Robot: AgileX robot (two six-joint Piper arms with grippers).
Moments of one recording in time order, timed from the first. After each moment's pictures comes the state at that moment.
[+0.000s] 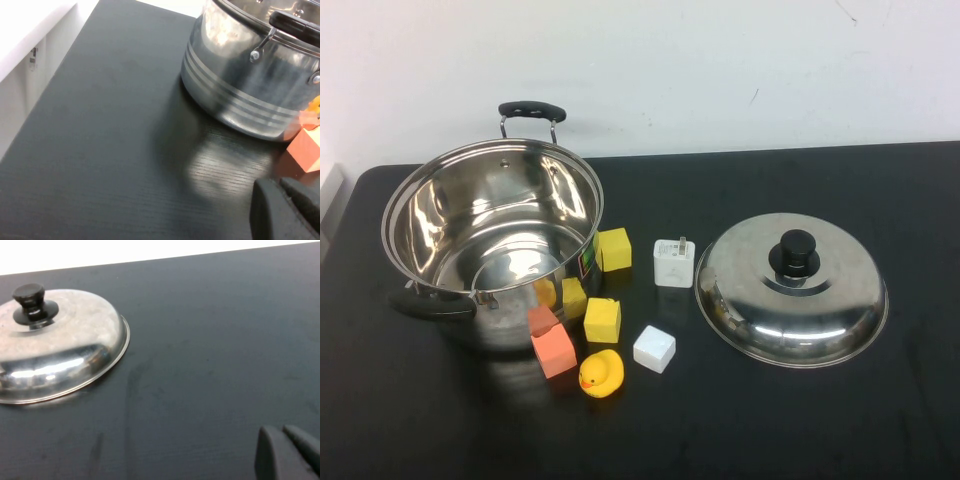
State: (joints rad) right arm -0.02 -0.01 0.02 -0.05 0.42 0.12; left arm 0.01 -0.01 0.01 -0.11 0.37 -0.22
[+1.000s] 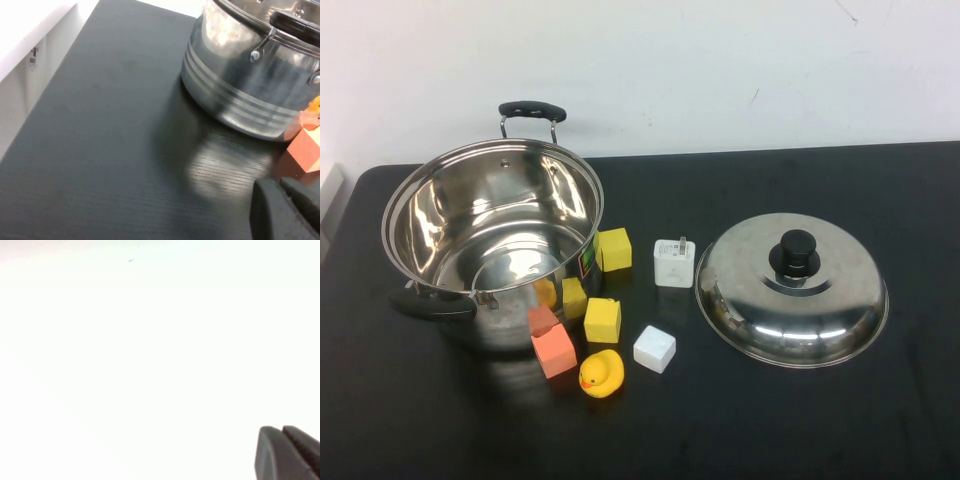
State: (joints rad) right arm -0.02 -0.01 0.03 -0.09 -0.70 0.19; left arm 0.01 -0.01 0.01 -0.11 0.37 -0.22
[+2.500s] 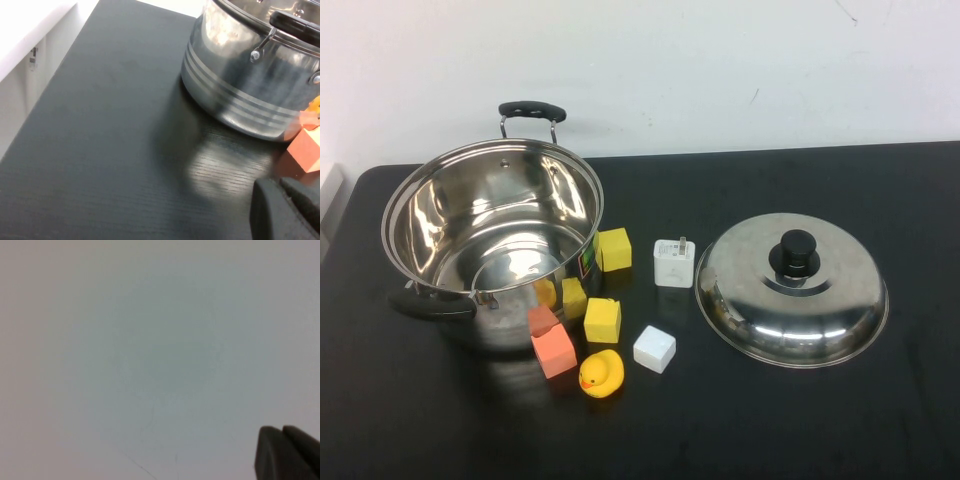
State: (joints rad) right arm -0.02 -0.01 0.03 0.01 -0.44 0.11; left arm 0.01 -0.01 0.01 -0.11 0.37 -0.22
